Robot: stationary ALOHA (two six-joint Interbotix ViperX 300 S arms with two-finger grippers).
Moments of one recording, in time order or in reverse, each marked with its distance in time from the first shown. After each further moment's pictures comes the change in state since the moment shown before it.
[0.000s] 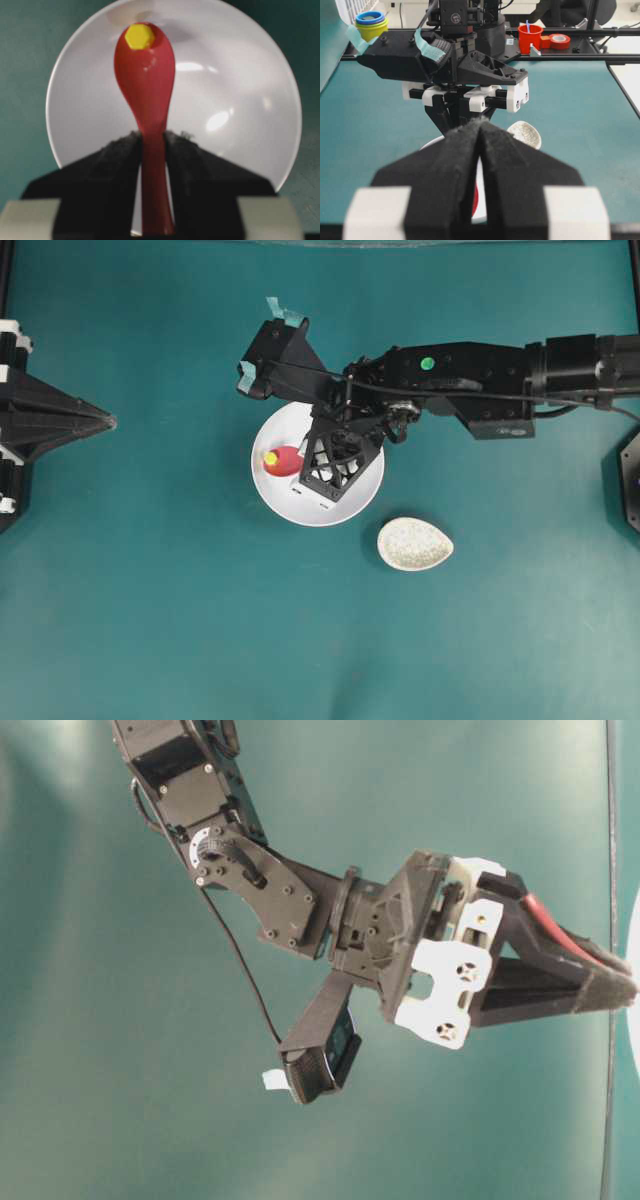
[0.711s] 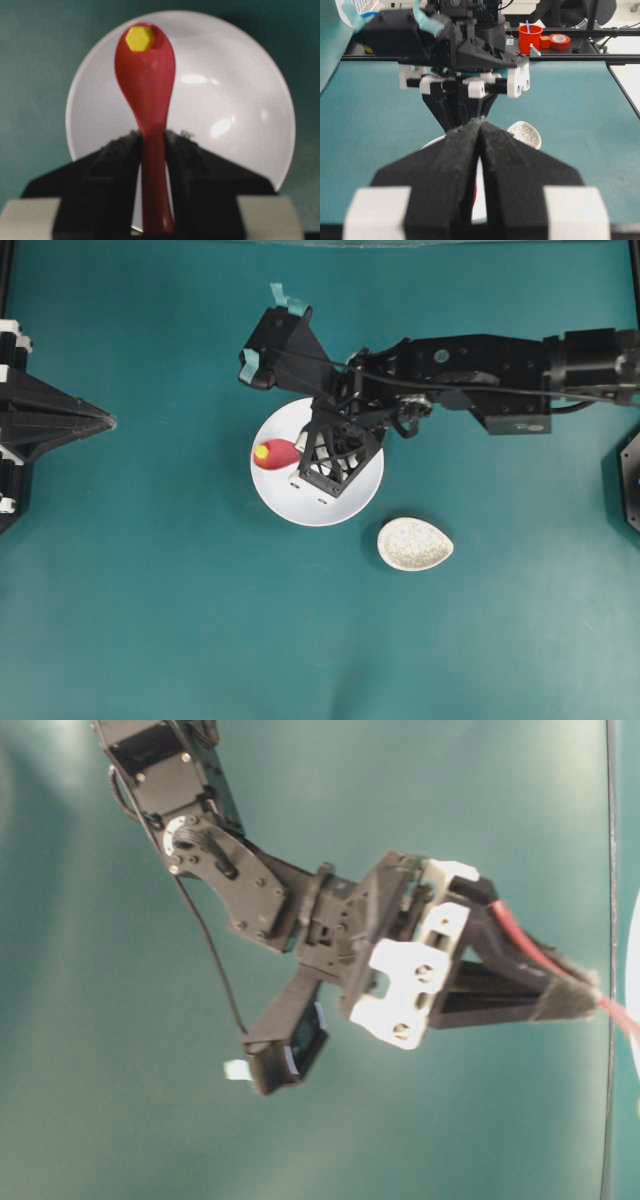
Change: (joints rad) left arm 0.000 -0.002 0.000 -0.002 0.000 -0.002; right arm -0.002 -0.048 0.000 -0.009 -0.046 0.000
